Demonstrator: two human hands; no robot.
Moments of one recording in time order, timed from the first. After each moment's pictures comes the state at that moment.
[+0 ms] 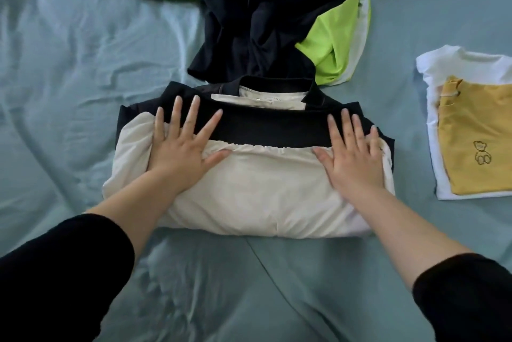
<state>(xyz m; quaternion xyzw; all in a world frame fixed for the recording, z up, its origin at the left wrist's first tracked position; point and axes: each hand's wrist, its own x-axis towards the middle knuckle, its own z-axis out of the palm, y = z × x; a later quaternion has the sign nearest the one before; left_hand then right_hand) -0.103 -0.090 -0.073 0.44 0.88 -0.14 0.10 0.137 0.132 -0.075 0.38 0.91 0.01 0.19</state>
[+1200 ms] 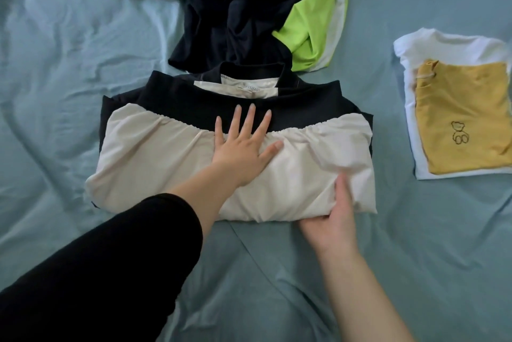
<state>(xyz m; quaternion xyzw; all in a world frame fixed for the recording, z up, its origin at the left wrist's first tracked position) 0.002 -0.010 -0.080 0.46 0.85 0.01 0.26 0.180 0.030 -0.024 0.54 0.04 -0.79 -0.27</state>
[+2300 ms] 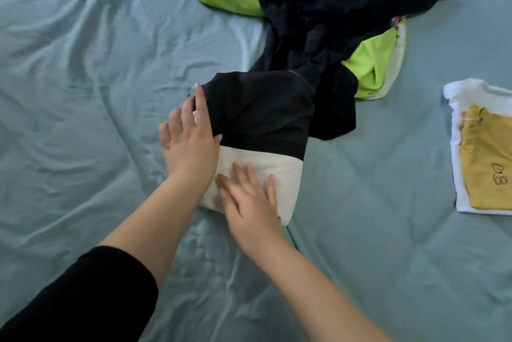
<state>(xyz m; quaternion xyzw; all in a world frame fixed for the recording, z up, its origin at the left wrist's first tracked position) -0.092 -0.158 -0.005 0.22 0.97 0.08 0.05 0.047 -0.118 0.005 0.23 0.87 -0.42 0.08</state>
